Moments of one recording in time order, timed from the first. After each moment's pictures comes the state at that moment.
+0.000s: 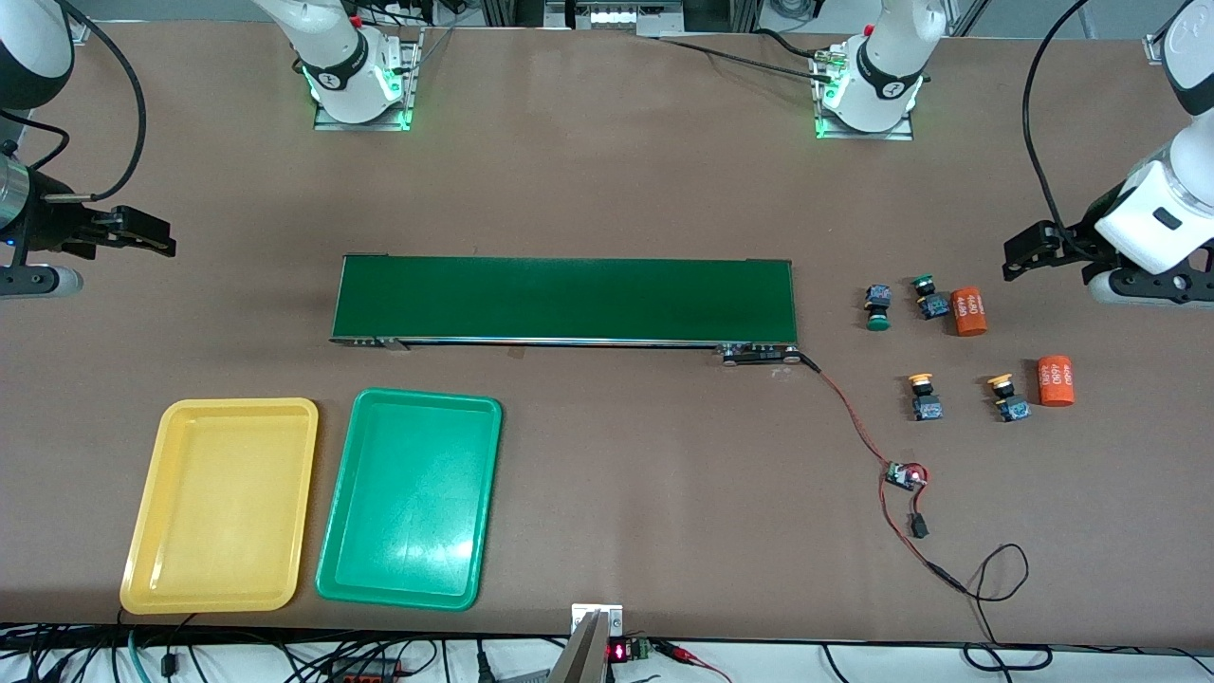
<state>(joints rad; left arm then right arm) 0.02 0.02 -0.01 -1.73 0.00 1.73 0.04 -0.06 0.11 0.02 -1.58 -0.04 1.54 -0.08</state>
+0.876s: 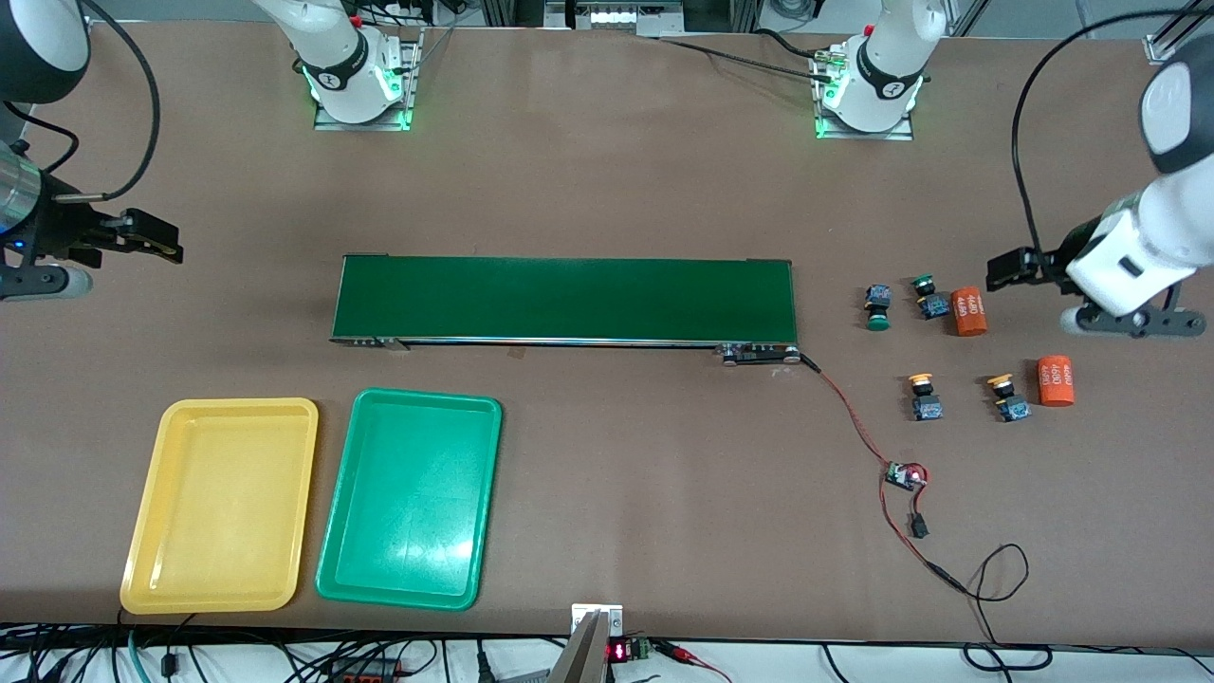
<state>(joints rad) 0.03 0.18 -0.01 -1.68 0.00 1.67 0.04 -0.03 0.11 0.04 -1.59 -0.07 1.59 -0.09</state>
